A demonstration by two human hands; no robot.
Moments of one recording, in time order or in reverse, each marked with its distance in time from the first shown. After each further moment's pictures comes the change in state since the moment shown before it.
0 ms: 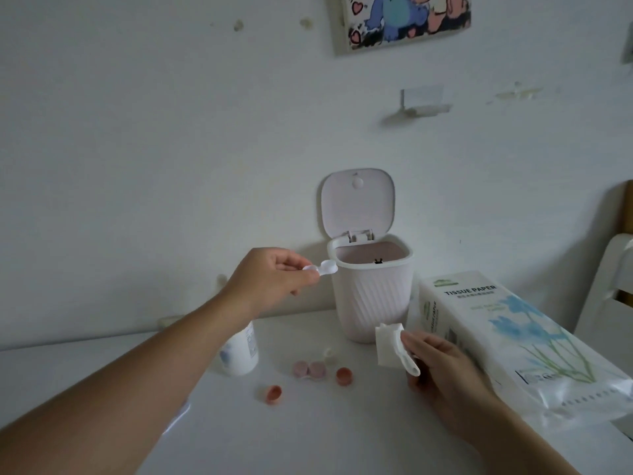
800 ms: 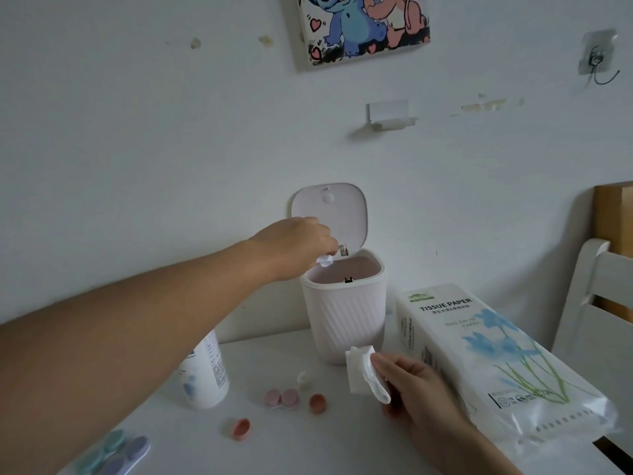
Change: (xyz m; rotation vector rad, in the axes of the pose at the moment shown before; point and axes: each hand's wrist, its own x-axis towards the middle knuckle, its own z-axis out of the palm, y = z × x) left_hand 0.100 0.061 0.042 1.390 -0.304 0.837; right_hand 0.006 0.005 -0.003 0.008 -0.029 -0.018
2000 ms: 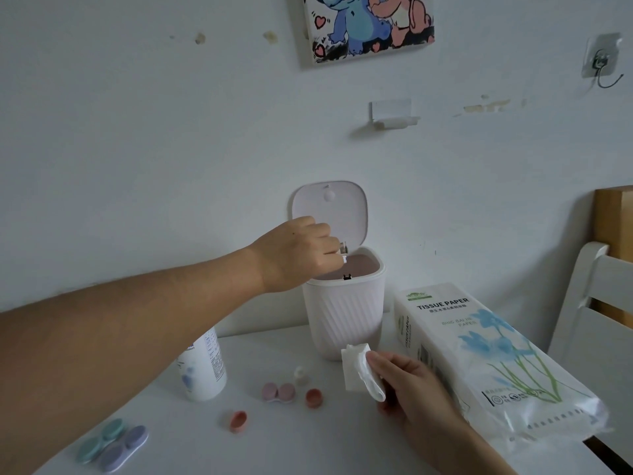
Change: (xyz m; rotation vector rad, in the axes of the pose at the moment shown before) left_hand -0.019 0.014 0.001 0.349 0.458 0.307; right_hand -0.002 -0.001 -0.001 -0.044 -0.030 0.023
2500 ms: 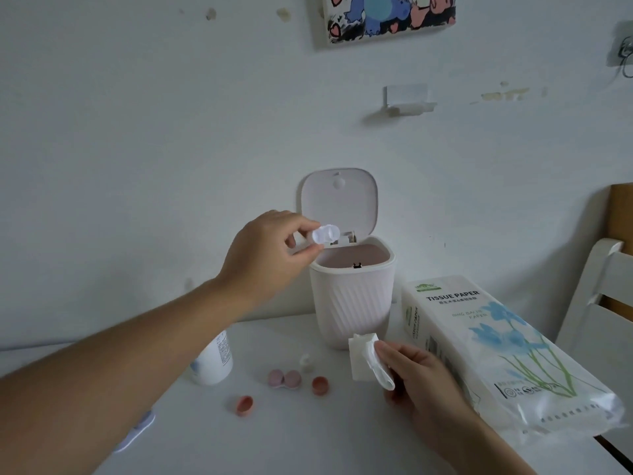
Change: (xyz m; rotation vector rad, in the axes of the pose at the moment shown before) left_hand -0.037 0.039 -0.022 -0.681 0.298 -1.001; right_hand -0.003 -0.002 0.001 -0.018 0.005 -0.003
